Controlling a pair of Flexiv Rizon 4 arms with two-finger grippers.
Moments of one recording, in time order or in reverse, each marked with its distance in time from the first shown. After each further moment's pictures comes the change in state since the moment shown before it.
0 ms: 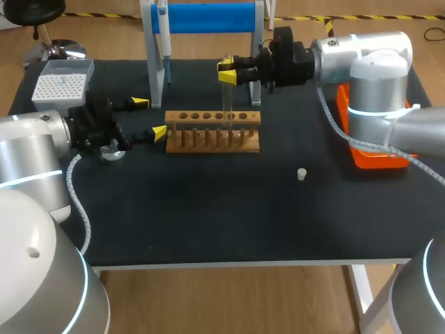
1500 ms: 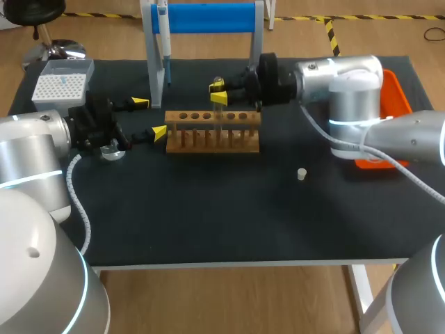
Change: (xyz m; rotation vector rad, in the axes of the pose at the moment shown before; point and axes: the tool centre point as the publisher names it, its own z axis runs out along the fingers) left arm 0.000 0.000 0.000 0.000 0.000 0.000; right arm -0.031 -0.081 0.019 -0.030 0.054 0.001
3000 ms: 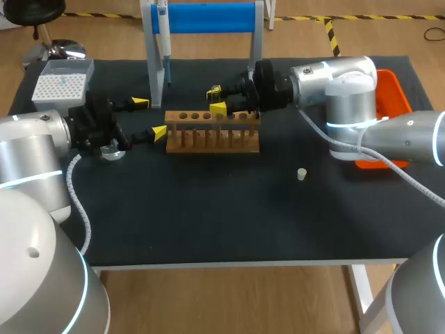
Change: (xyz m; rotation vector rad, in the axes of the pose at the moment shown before) left arm 0.000 0.000 0.000 0.000 0.000 0.000; right arm 0.004 -0.025 0.004 0.026 0.048 0.002
